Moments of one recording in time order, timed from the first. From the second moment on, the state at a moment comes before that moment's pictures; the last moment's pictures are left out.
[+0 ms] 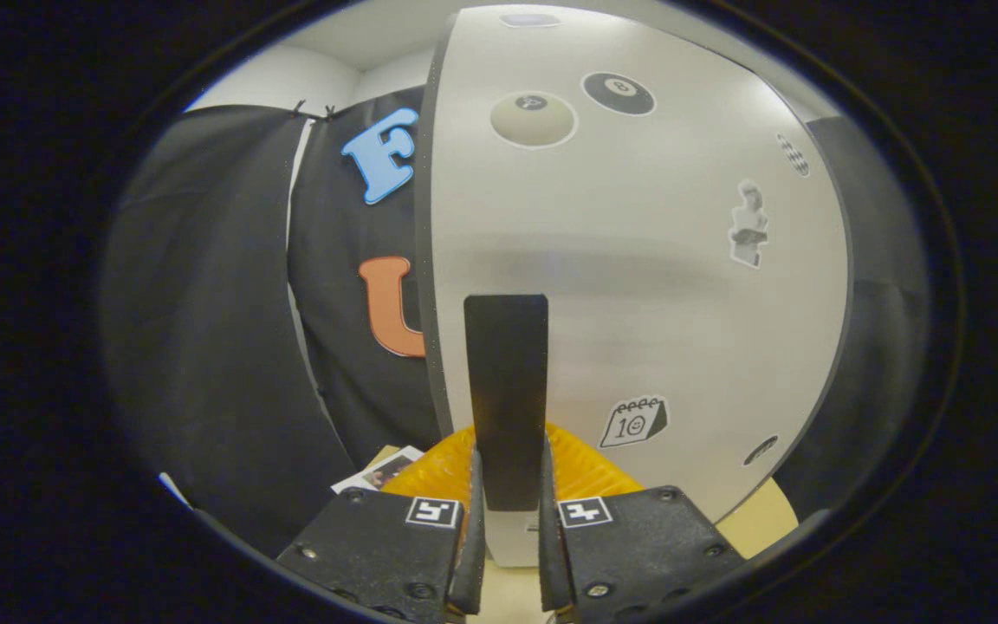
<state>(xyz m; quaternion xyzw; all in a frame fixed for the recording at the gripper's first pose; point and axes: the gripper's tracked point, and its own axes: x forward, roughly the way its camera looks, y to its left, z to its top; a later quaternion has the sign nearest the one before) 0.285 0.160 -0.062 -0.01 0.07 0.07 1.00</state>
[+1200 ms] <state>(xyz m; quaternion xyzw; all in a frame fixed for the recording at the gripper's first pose) 0.190 0.101 -0.068 0.00 0.06 0.08 1.00</state>
